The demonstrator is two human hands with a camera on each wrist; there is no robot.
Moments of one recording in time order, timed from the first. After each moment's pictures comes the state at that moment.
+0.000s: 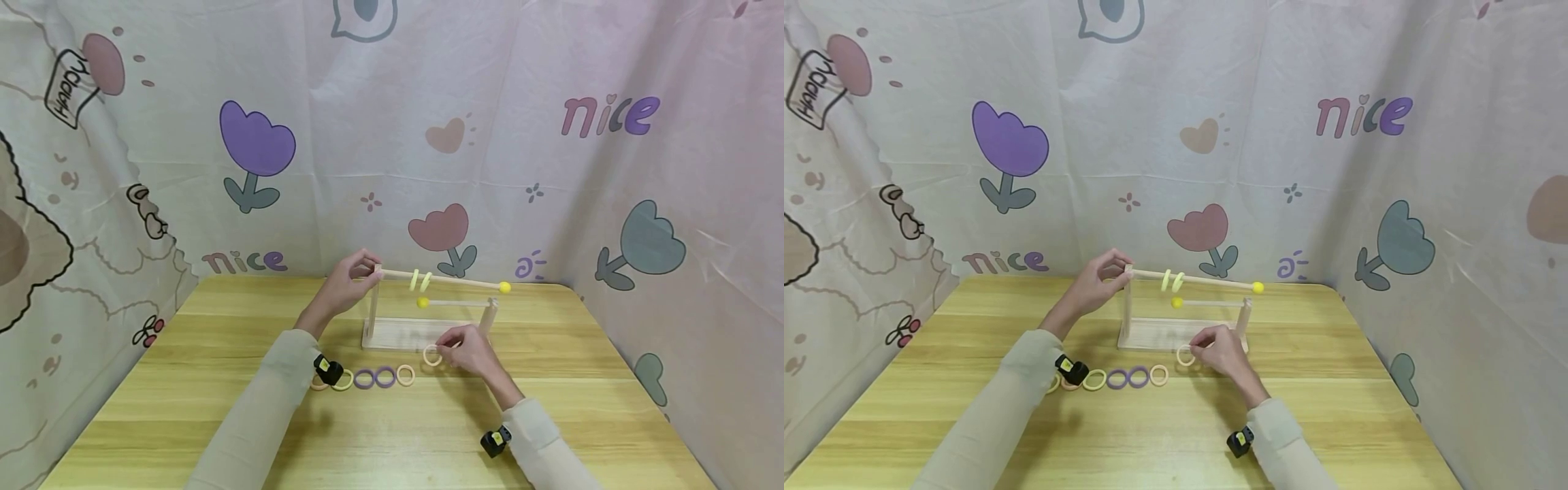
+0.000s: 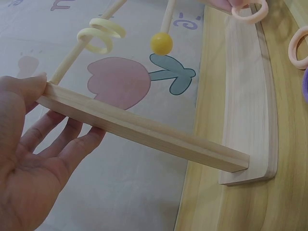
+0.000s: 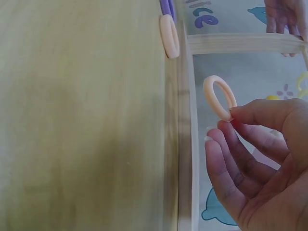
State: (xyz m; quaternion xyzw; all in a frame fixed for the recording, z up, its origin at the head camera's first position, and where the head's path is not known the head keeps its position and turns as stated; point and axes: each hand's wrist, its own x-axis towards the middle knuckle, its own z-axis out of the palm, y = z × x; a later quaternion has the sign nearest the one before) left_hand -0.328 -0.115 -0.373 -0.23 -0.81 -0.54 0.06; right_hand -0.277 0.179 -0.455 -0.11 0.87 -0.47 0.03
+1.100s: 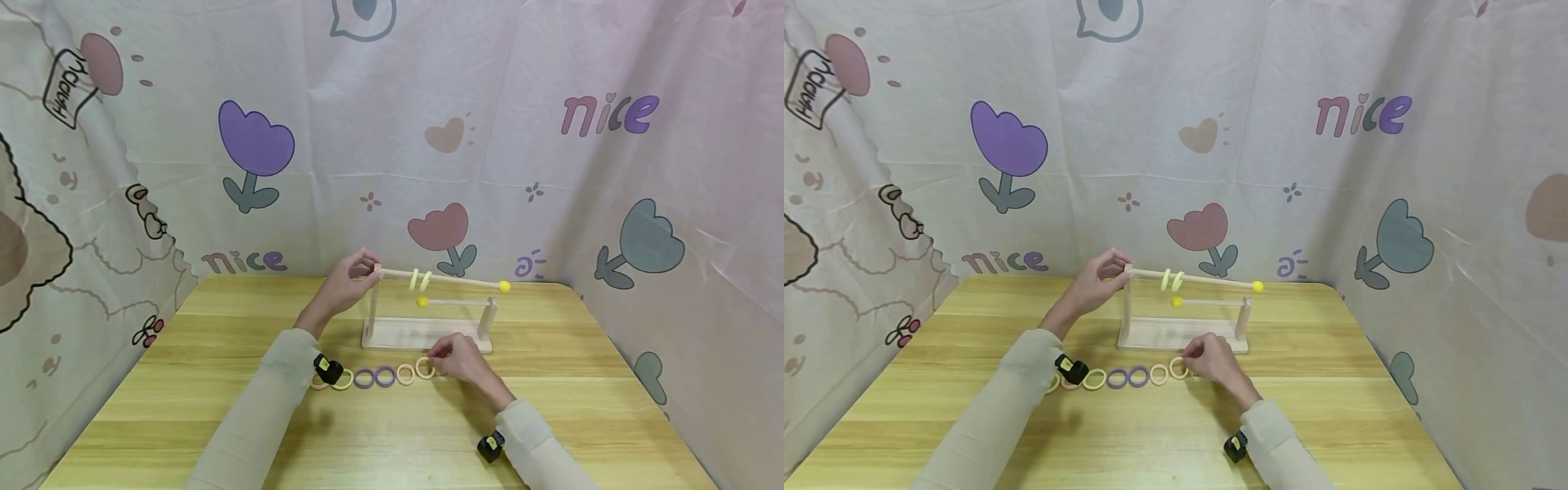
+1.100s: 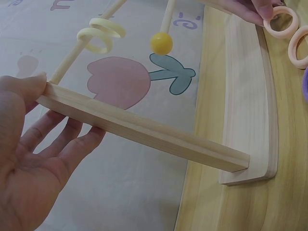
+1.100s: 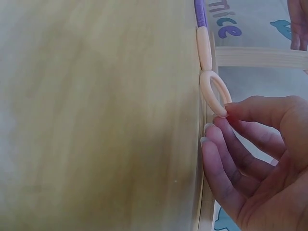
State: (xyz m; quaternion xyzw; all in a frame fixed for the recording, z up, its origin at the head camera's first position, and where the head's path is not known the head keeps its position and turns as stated) left_hand -0.330 -0.115 -0.373 -0.24 -0.80 -0.54 0.05; right_hand -0.272 0.168 -0.472 -0.15 0.90 -0.41 0.03
